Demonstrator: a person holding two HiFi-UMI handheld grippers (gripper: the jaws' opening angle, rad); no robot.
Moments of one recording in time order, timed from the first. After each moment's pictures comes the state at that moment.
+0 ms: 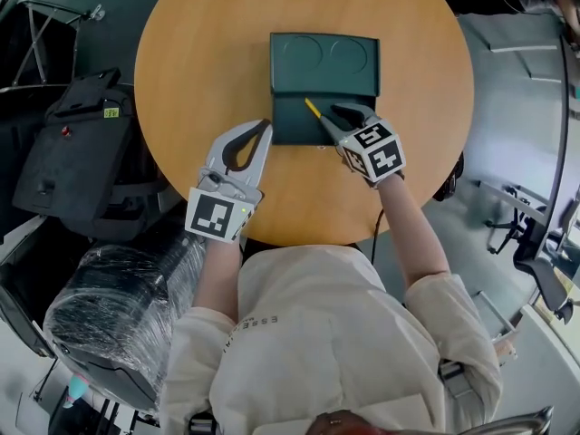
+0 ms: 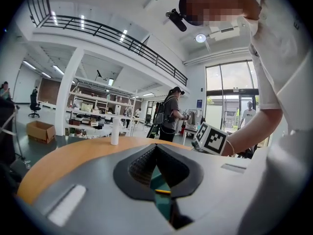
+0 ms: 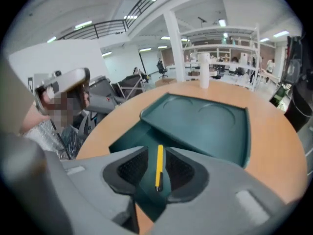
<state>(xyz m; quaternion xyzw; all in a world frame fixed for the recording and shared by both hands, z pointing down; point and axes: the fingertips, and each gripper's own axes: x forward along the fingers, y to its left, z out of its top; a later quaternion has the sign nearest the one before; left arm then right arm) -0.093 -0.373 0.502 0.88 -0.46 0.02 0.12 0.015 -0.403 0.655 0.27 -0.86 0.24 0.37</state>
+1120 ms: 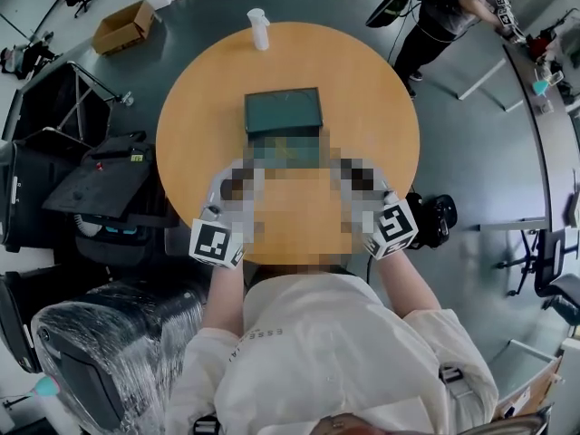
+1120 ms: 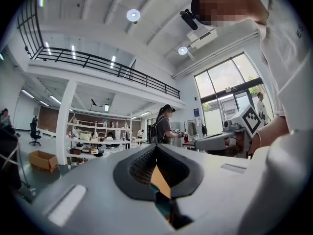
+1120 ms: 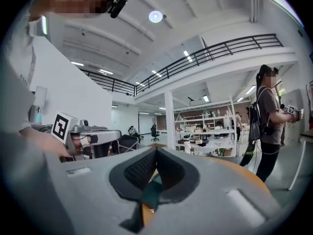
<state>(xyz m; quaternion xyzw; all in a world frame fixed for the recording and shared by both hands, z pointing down) -0.009 -0.267 0.370 0.88 -0.48 -0.03 -0.01 0.119 -0.280 0.397 0.39 -0.92 0.03 0.03</state>
